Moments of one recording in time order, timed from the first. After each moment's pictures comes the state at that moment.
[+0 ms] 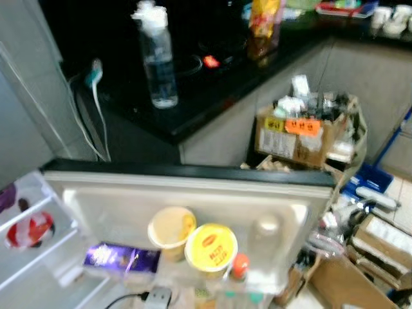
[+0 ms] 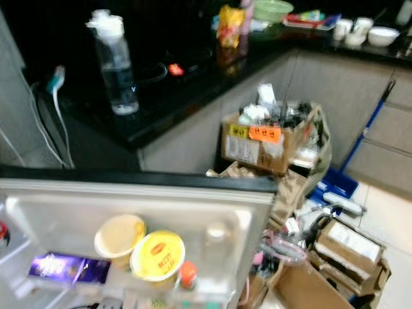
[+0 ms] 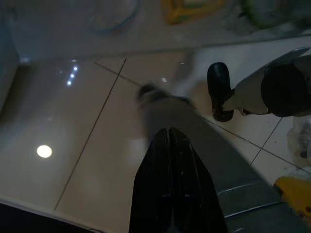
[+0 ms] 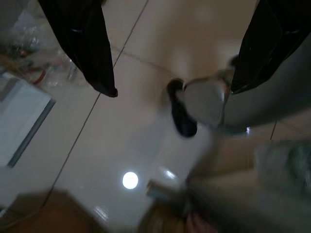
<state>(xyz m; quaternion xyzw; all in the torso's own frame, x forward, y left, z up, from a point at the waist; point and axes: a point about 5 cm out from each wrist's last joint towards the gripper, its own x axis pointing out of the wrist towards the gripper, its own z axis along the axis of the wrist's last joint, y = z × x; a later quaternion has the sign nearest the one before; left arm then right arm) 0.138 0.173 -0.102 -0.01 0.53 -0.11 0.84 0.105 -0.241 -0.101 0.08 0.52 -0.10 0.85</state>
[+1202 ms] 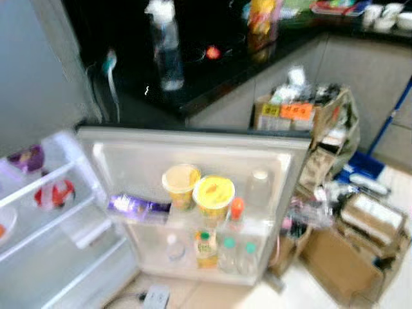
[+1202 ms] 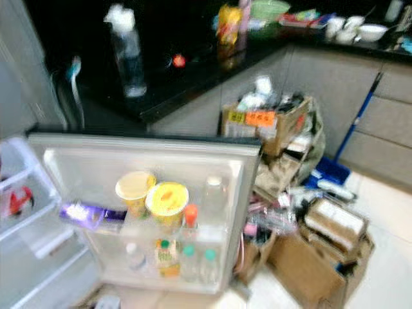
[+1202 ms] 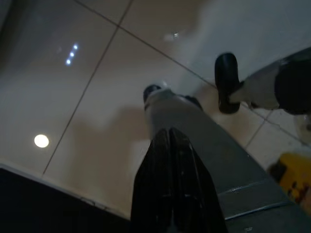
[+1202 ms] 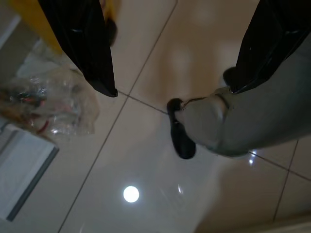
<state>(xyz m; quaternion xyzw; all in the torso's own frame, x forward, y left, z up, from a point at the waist) 0.134 0.174 -0.104 -0.01 0.54 -0.10 0.84 0.099 -0.235 -0.104 0.09 0.52 -0.09 0.84</state>
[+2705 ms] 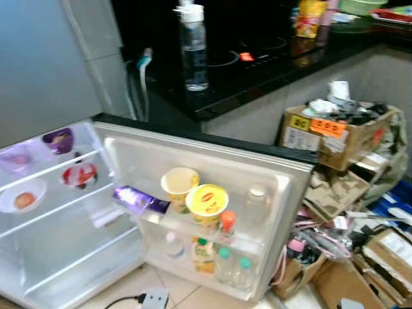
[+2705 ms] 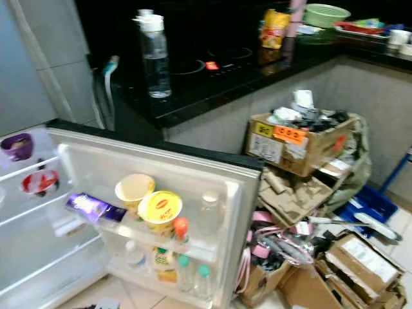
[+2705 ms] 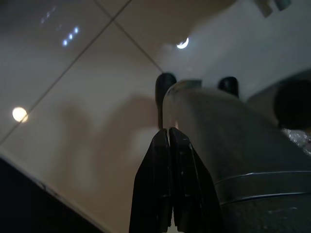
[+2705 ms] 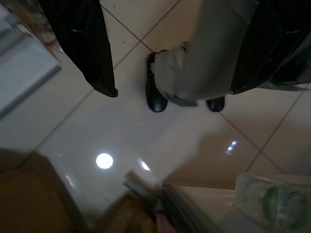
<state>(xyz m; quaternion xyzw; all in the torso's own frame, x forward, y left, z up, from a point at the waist) 0.132 0.174 -0.104 -0.01 0.54 -0.11 0.84 0.117 -0.240 -0.096 0.11 0.48 -0.08 0.87</state>
